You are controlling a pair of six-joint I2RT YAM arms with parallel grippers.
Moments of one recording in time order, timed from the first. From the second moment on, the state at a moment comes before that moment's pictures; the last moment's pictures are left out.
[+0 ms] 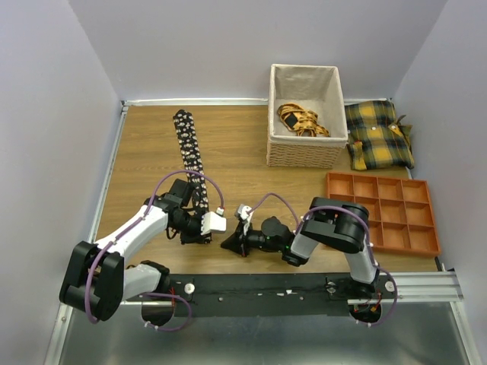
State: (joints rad) left arm -0.37 1.17 0.58 -0.76 0.59 1.11; right arm 1.16 2.01 0.54 1.28 -0.22 0.30
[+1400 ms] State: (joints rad) left arm -0.37 1.20 0.58 -0.76 0.59 1.09; right arm 1.06 2.11 0.68 1.33 -0.40 0.59
